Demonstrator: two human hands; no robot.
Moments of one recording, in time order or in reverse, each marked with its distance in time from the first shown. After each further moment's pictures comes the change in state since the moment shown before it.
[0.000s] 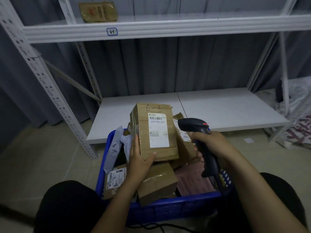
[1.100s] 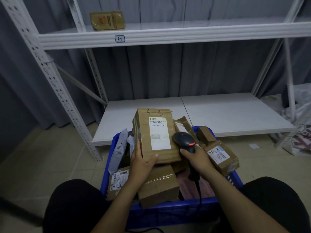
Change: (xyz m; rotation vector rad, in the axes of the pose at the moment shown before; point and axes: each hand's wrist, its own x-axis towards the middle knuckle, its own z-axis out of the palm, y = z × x) left_hand -0.003 0.000 -0.009 0.003 -0.039 -0.054; right_hand 0.047 0.072 0.031 -0.282 0.138 -0.156
